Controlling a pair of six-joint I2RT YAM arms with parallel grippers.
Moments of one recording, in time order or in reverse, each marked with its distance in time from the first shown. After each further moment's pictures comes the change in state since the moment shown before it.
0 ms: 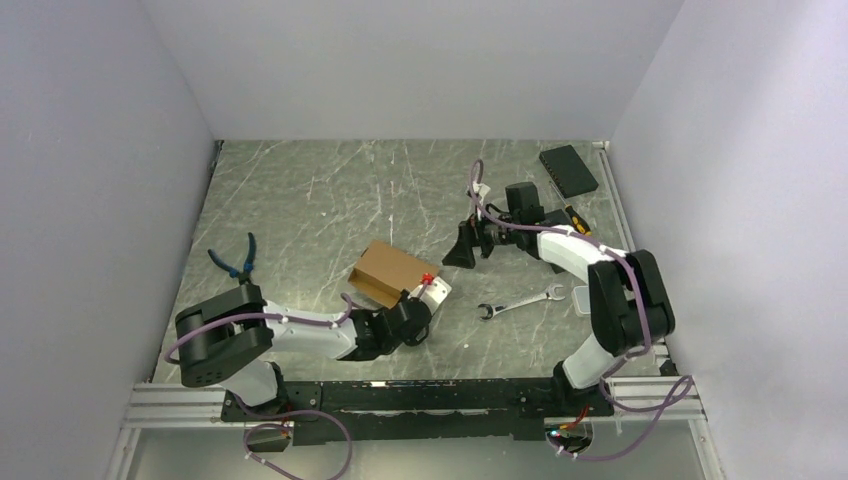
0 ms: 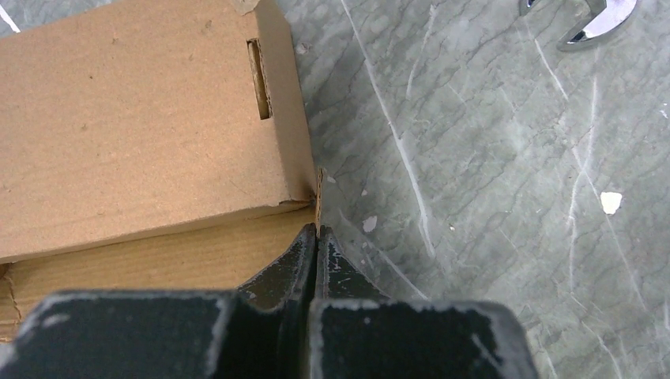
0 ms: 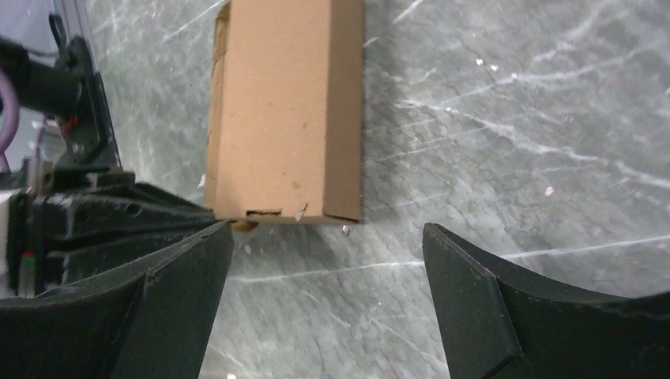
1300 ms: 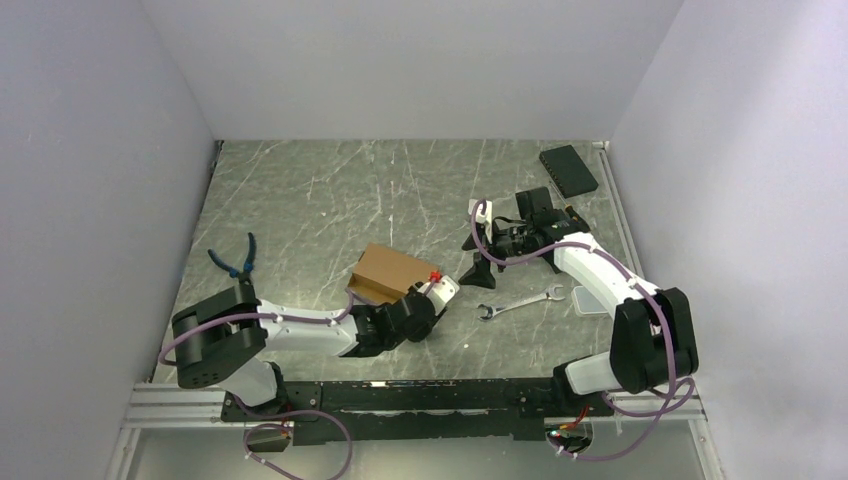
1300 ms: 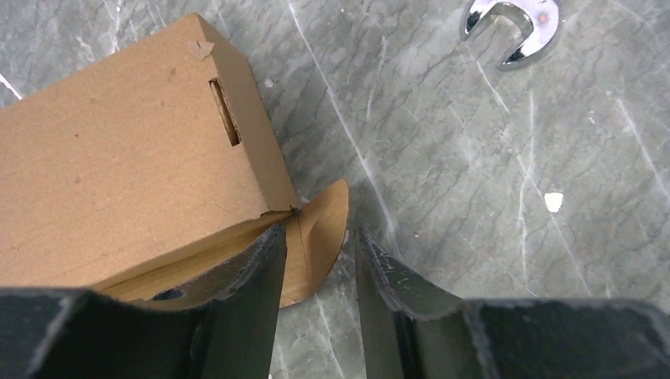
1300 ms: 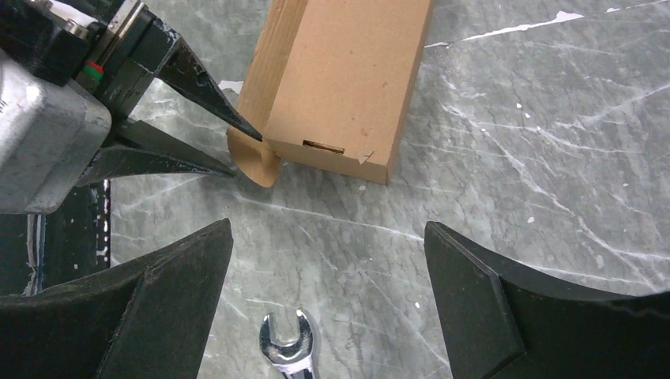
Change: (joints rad) left arm 0.002 -0.027 0.050 -0.040 0.071 0.052; right arm -0.001 -0.174 0.008 -0.348 -0.067 -0.568
